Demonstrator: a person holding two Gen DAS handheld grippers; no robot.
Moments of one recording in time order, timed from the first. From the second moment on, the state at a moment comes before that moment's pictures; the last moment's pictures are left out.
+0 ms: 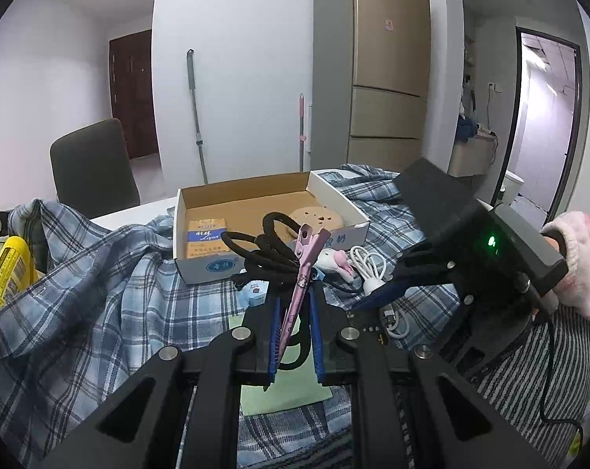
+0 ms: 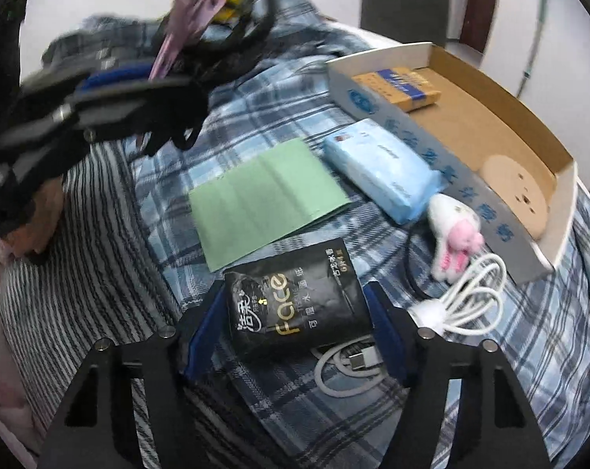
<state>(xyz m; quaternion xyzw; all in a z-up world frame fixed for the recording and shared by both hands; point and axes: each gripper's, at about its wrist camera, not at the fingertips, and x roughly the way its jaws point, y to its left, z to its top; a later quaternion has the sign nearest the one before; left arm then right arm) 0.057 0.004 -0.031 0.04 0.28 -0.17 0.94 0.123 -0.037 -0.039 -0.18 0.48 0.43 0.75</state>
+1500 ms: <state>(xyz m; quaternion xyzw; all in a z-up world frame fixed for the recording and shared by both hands) 0.075 0.008 0.042 0.01 0.09 -0.10 0.99 0.091 -0.101 0.115 -0.03 0.08 0.15 0.99</state>
